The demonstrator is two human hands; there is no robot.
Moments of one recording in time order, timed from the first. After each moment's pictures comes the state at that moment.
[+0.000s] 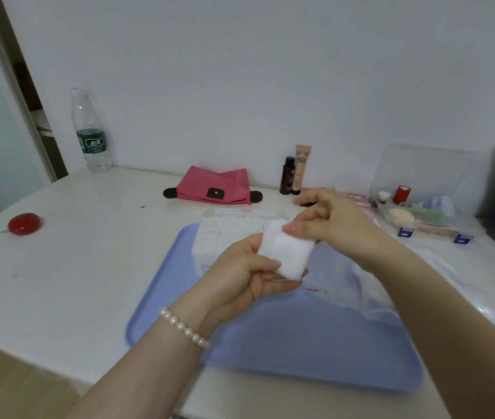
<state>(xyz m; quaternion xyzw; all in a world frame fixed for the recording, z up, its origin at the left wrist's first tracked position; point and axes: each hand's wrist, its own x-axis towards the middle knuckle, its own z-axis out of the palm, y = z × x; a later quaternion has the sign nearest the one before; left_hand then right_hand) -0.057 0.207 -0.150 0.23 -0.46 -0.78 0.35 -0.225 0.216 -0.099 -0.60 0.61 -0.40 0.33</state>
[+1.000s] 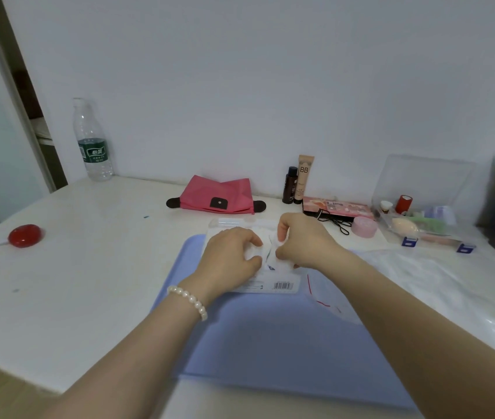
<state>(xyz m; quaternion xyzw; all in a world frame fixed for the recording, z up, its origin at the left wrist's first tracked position) -0.043 0.137 -0.172 0.46 -0.82 -0.18 0.30 -0.188 0.164 -0.122 -0.64 0.73 -0.19 0.15</state>
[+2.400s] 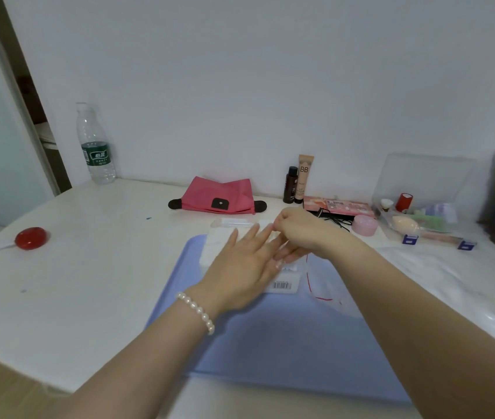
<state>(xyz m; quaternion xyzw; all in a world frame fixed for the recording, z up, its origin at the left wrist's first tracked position) -0.047 0.152 -0.176 0.37 -0.92 -0.04 0.13 -0.183 0.156 -0.105 -0.52 0.72 -0.24 0.39</state>
